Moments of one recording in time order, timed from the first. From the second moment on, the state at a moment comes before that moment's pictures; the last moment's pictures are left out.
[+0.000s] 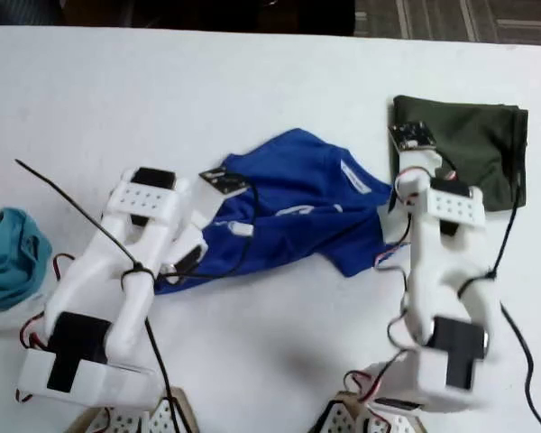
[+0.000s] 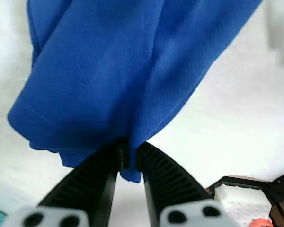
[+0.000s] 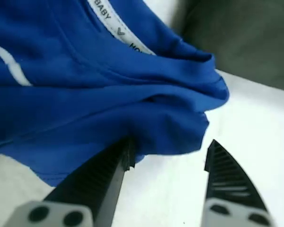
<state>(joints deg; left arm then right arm) 3.3 -3.2 29.2 83.7 -28.5 9.6 1.9 25.3 59.4 23.4</state>
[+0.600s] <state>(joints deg) 3.2 -3.2 29.2 81.7 -28.5 11.2 24.3 2.6 75.2 28.5</state>
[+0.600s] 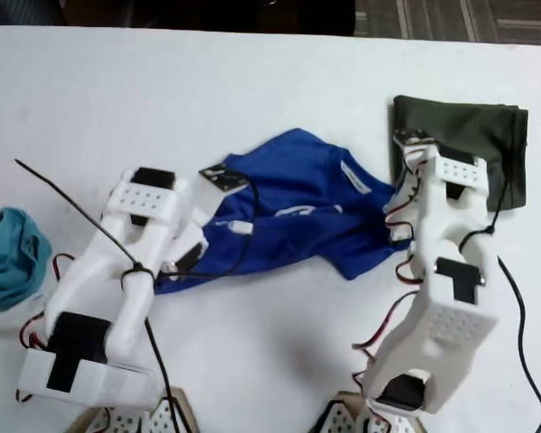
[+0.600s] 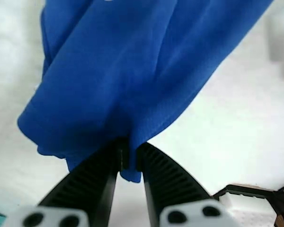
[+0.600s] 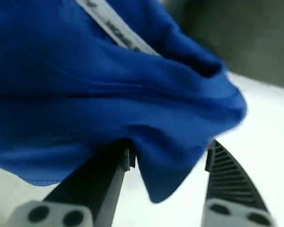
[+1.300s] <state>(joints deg) 3.3 -3.1 15.6 92.7 -28.0 17.5 -9.4 -0.3 92.9 30.8</state>
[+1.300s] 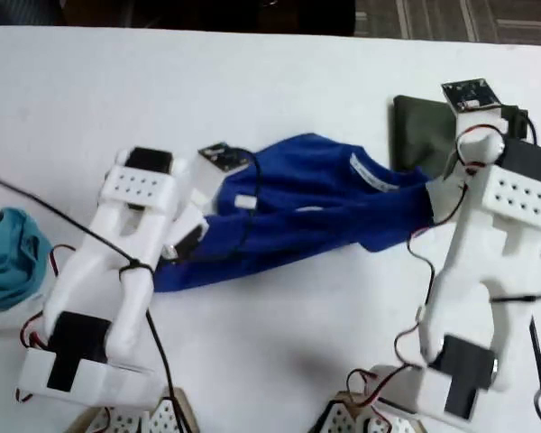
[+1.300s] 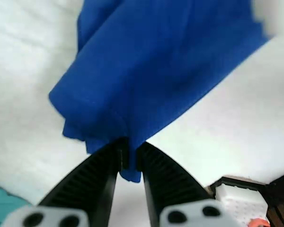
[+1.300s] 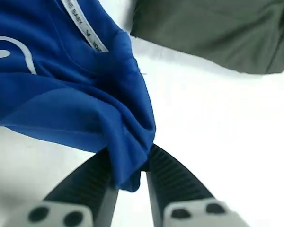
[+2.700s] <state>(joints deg) 3.6 -3.1 19.5 91.6 -25.4 1.0 -10.9 42.0 56.4 35.1</state>
